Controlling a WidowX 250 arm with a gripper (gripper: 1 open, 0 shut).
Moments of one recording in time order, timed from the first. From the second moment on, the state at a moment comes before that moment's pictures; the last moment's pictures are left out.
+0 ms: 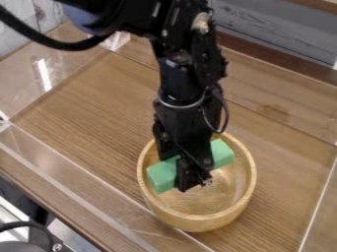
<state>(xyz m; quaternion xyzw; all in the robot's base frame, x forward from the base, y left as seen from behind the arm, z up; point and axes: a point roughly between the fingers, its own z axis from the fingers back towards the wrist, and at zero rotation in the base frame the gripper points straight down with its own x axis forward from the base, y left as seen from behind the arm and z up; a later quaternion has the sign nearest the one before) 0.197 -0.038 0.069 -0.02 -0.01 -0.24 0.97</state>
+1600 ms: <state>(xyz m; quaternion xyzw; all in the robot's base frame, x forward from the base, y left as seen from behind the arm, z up) 0.194 -0.035 0.083 -0.04 -0.02 -0.25 0.97</state>
